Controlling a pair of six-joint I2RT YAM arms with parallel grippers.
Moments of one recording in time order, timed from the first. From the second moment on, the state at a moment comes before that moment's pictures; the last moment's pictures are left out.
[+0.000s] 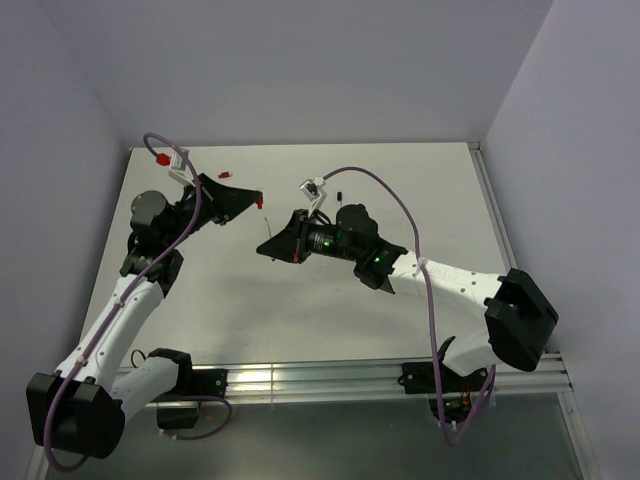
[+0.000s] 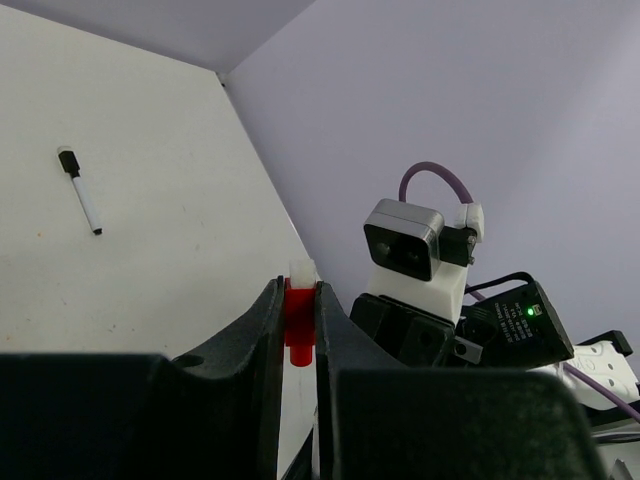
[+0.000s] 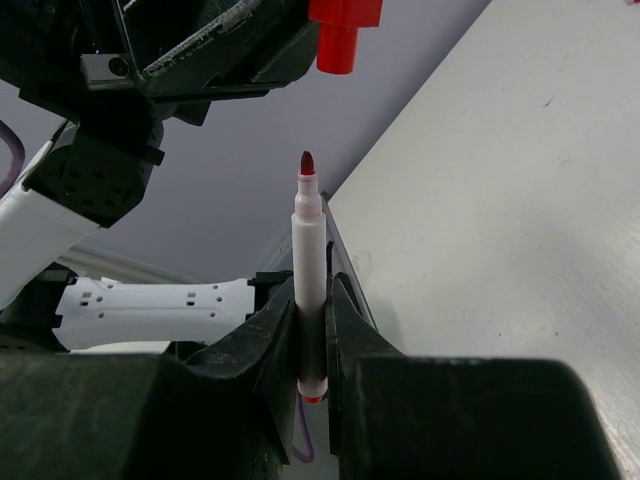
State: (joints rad) left arm -0.22 1.00 0.79 0.29 0.61 -0.97; right arm 0.88 1.41 0.91 0.46 -0.40 0.86
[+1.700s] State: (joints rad) left arm -0.27 1.01 0.77 0.29 0.60 -0.96; right arm 0.88 1.41 0.91 0.43 -0.34 0.83
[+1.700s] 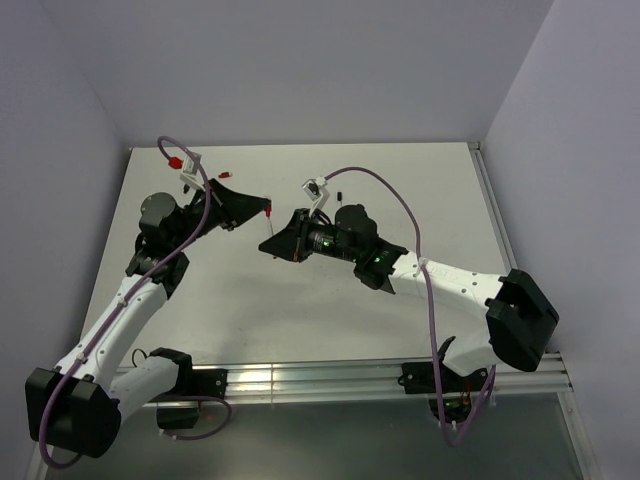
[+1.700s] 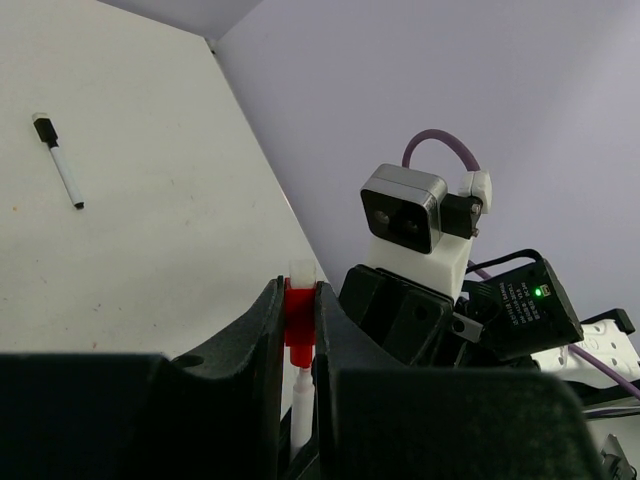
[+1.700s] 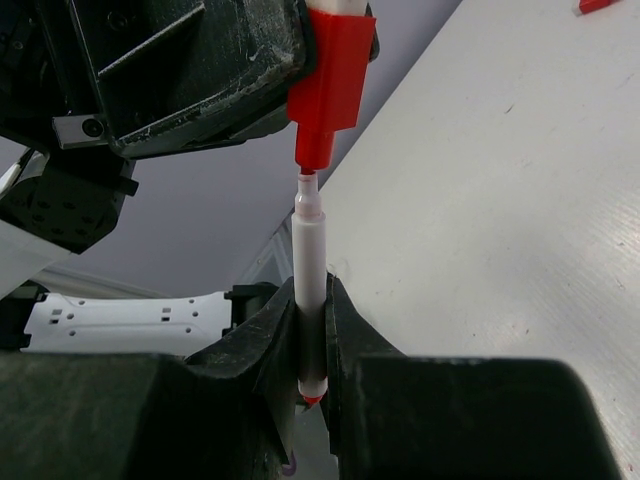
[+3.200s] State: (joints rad) left arm -0.36 0.85 0.57 0.51 0.42 -1.05; right arm 0.89 1.40 0.92 0.47 -0.33 0.87
